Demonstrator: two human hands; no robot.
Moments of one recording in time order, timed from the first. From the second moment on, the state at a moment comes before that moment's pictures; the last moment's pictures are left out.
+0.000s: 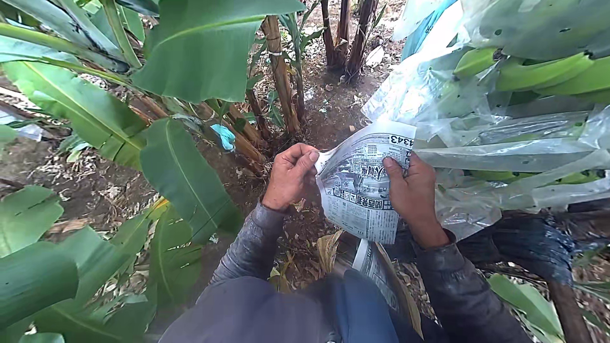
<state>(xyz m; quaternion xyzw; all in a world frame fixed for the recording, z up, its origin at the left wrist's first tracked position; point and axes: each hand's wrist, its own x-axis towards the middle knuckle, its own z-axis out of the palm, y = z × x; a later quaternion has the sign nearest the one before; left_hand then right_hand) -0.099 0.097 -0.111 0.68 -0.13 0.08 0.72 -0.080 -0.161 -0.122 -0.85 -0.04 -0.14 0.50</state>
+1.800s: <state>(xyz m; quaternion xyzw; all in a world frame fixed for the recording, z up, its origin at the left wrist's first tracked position) -0.098 0.084 -0.143 0.81 -0.26 -0.09 0.53 -0.108 -0.139 -0.188 -0.84 -0.31 -0.24 0.38</state>
